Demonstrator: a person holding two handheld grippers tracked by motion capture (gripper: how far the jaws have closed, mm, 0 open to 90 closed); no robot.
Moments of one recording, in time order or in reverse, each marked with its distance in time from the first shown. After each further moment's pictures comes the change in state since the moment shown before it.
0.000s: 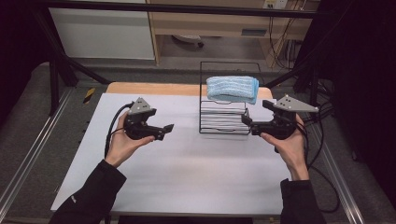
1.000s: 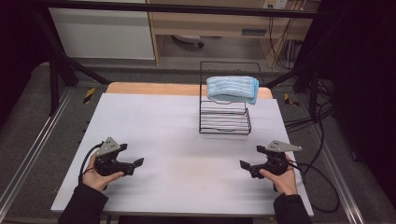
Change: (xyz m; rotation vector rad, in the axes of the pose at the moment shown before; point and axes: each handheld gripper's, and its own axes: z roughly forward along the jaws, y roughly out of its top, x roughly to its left) left arm 0.023 -0.141 -0.036 0.050 0.033 -0.100; right arm 0.001 -0.143 0.000 0.224 0.136 0.111
